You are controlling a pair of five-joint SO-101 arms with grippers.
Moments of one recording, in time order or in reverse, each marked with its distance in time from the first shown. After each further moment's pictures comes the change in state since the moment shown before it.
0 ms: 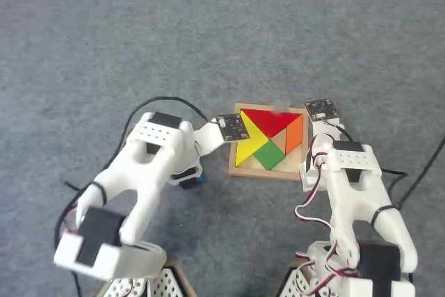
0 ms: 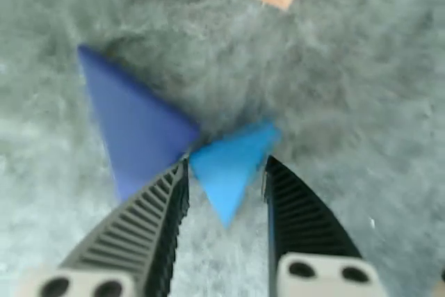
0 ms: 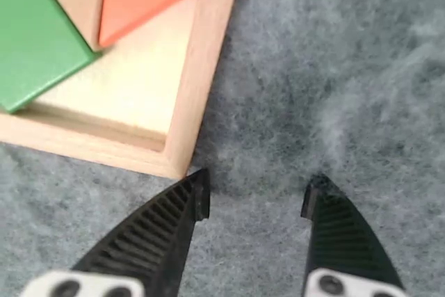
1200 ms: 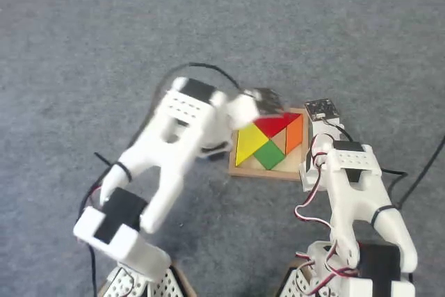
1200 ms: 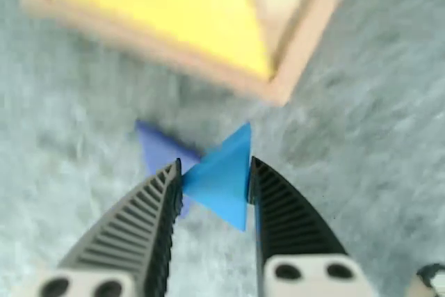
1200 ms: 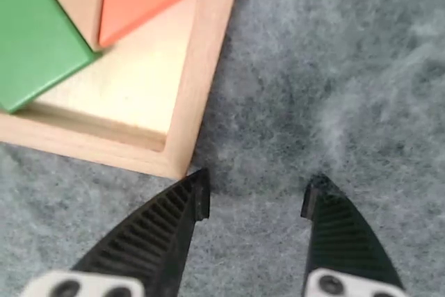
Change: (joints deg) left arm 9.4 8.4 -27.8 16.4 5.3; right arm 0.0 0.0 0.0 0.0 0.0
